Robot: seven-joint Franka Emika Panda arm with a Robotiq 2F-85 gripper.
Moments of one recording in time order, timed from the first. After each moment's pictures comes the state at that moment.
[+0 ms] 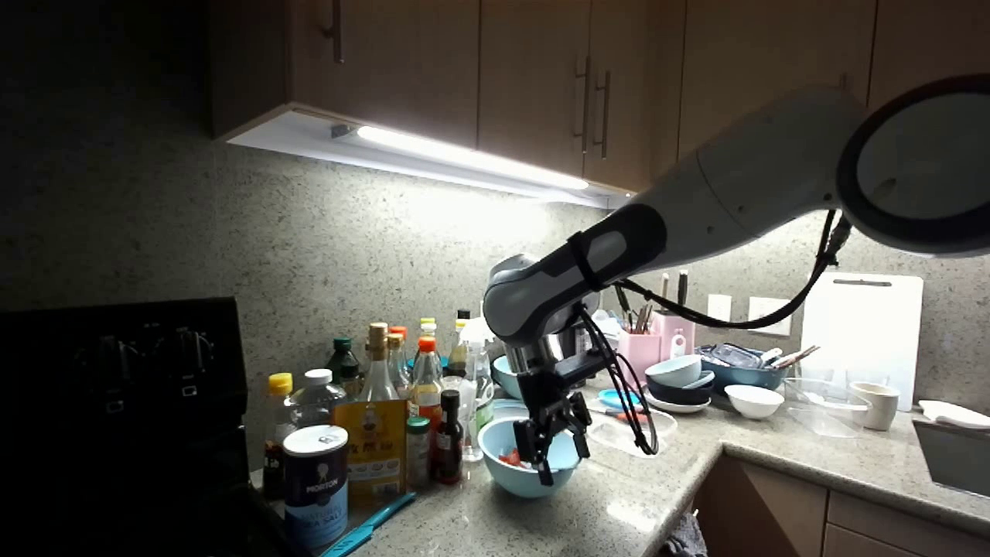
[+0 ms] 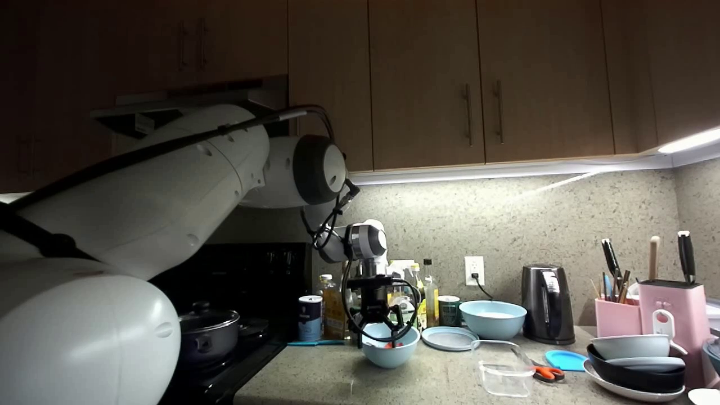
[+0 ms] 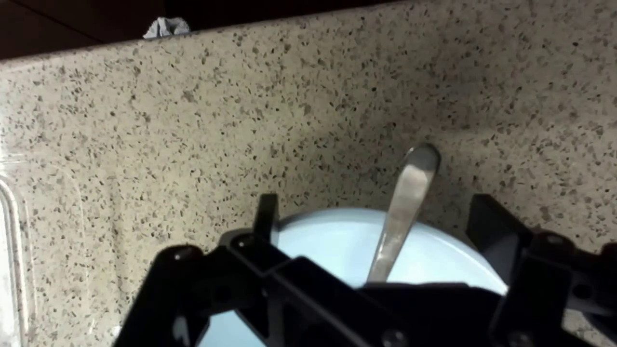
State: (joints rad) arm 0.17 0.80 0.04 -1.29 -0.16 1.78 0.02
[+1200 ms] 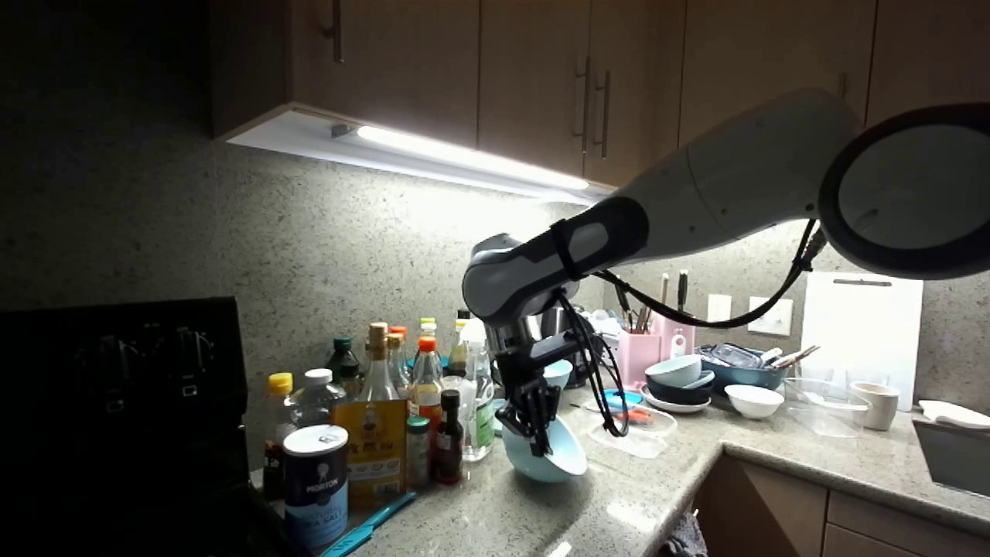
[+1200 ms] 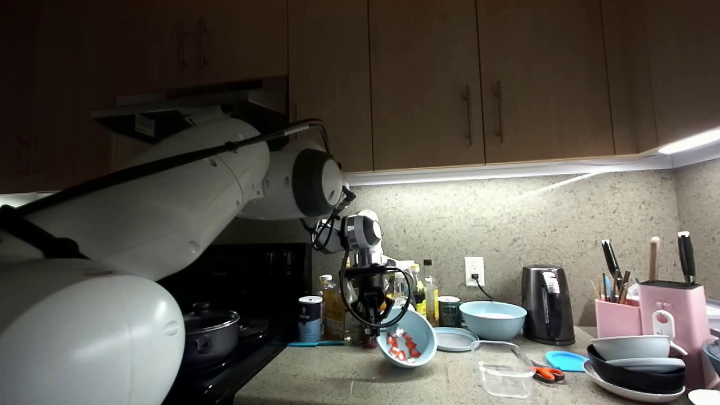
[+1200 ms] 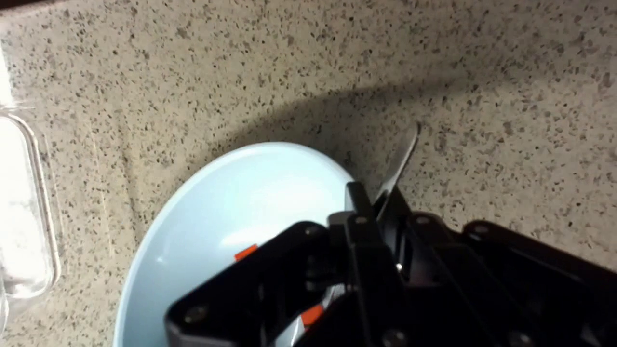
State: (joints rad) arm 0.21 0.85 0.02 -1.12 -0.16 1.75 0.07
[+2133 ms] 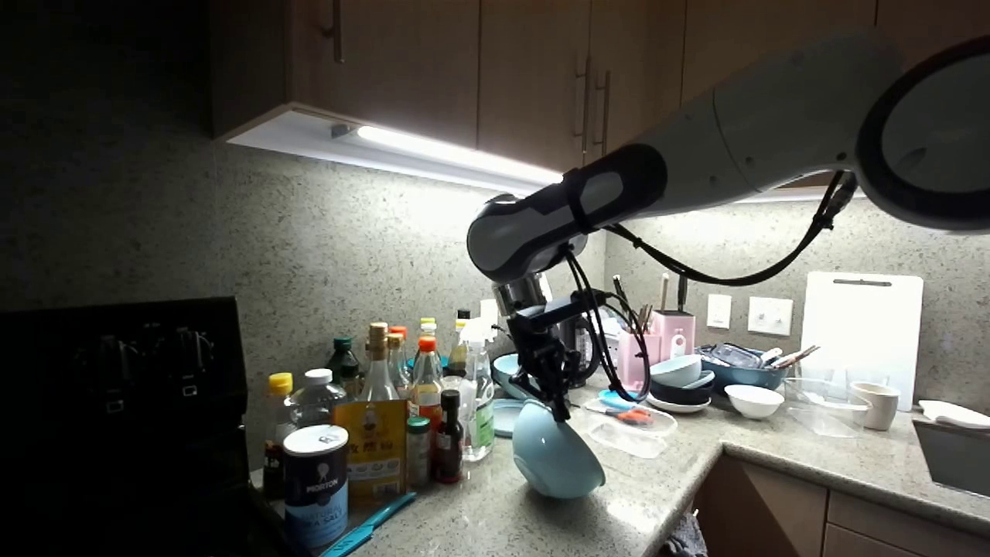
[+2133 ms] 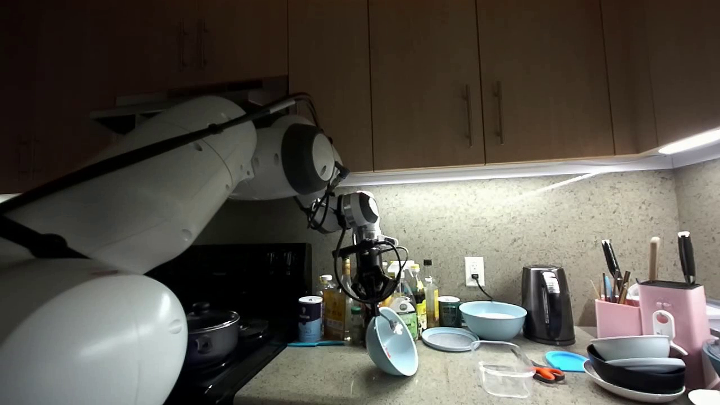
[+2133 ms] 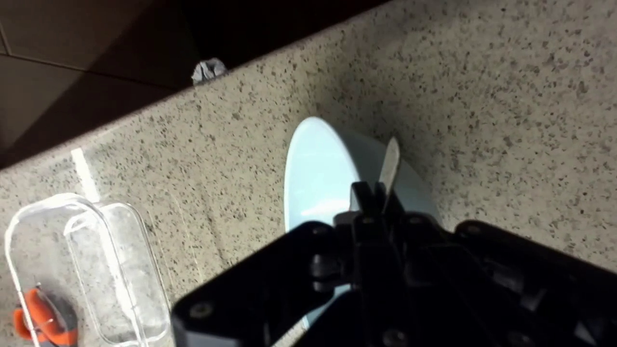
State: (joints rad) arm 0.24 0.74 -0.02 -1.16 -0.18 1.61 0.27
